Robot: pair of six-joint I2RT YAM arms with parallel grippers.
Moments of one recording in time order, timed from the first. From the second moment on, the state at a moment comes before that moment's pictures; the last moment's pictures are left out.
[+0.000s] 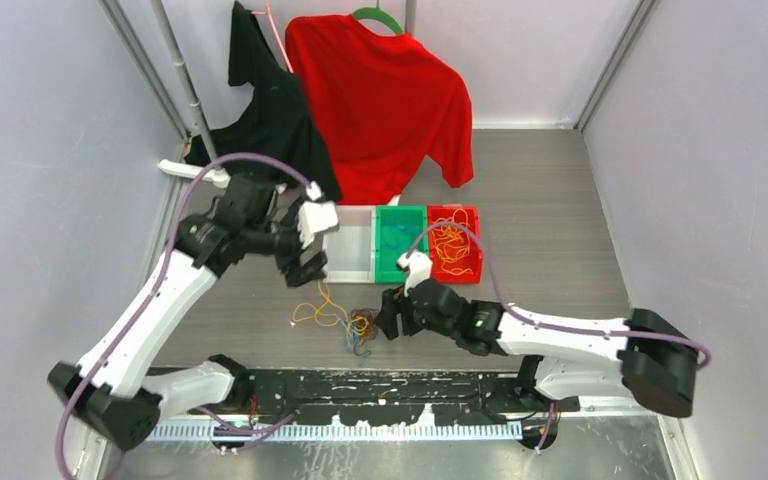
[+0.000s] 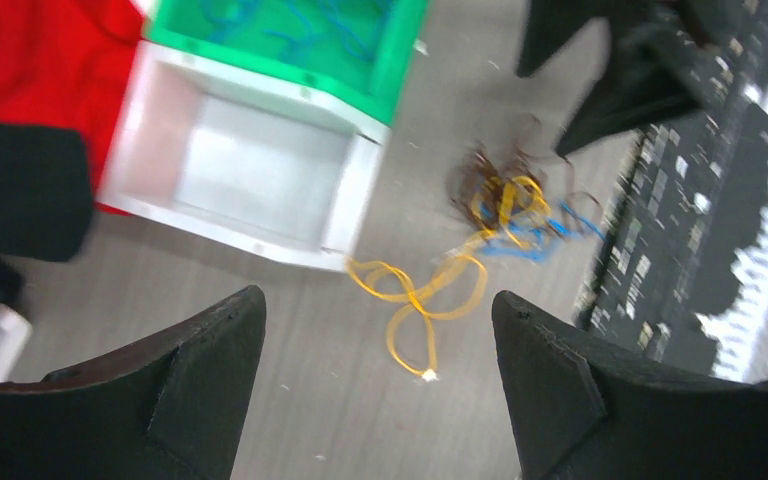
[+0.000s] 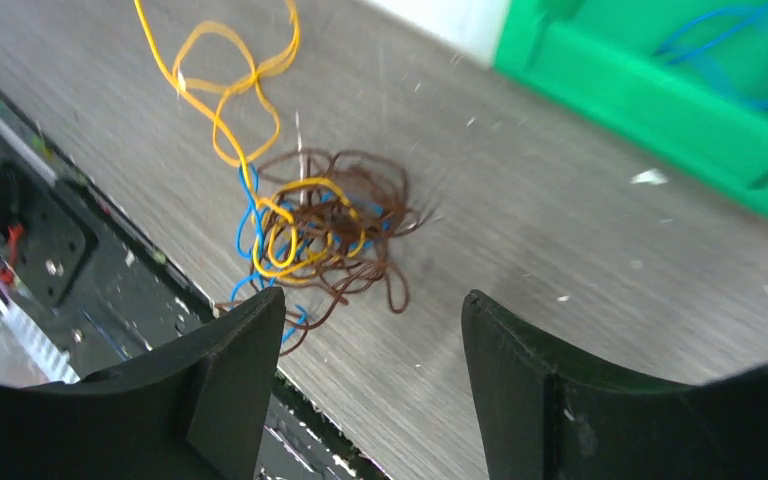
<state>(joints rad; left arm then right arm) -0.50 1.17 1.28 -0.92 0.50 0.61 1.10 1.08 0.52 0.00 0.21 0.59</state>
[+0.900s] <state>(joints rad) -0.35 1.03 1.11 -1.08 0.56 0.65 1.49 1.38 0.73 0.00 0.36 0.52</state>
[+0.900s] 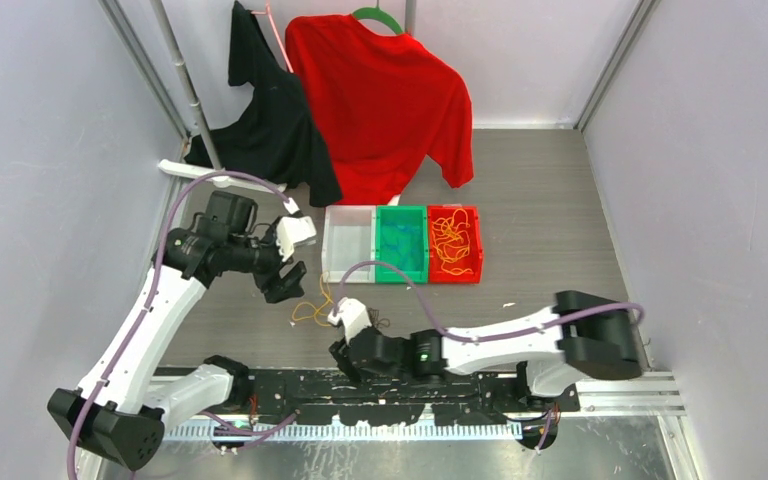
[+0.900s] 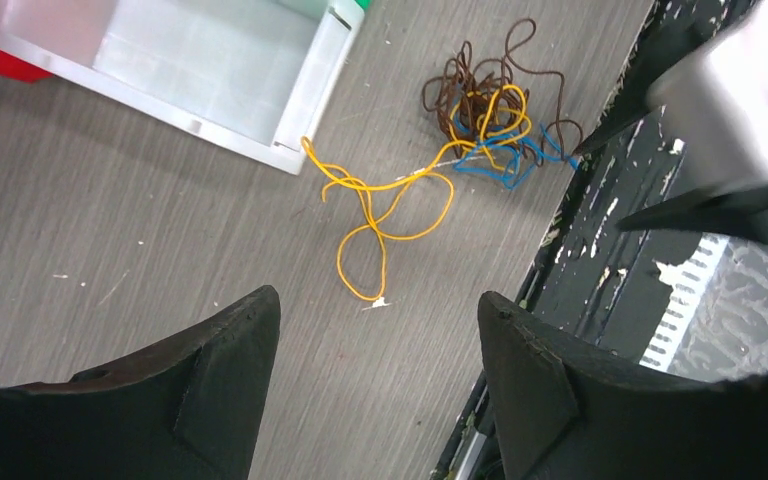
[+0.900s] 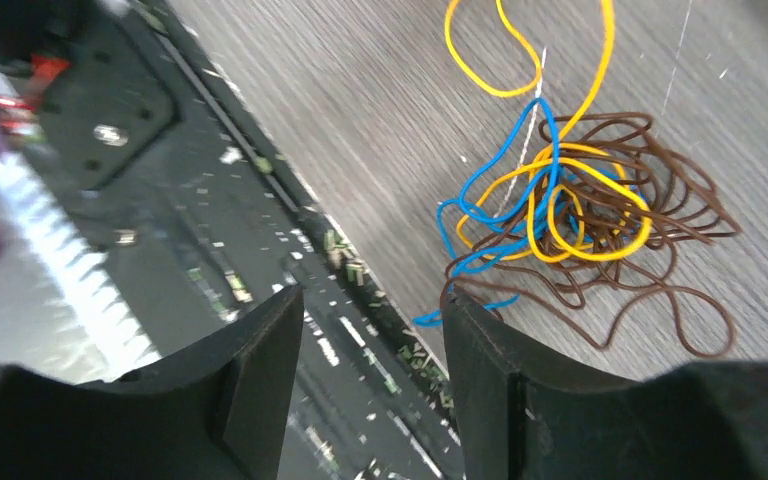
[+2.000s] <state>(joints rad) -0.33 0.72 1.00 -1.11 0.84 0.68 1.28 1.08 0.61 0.11 0.15 0.50</state>
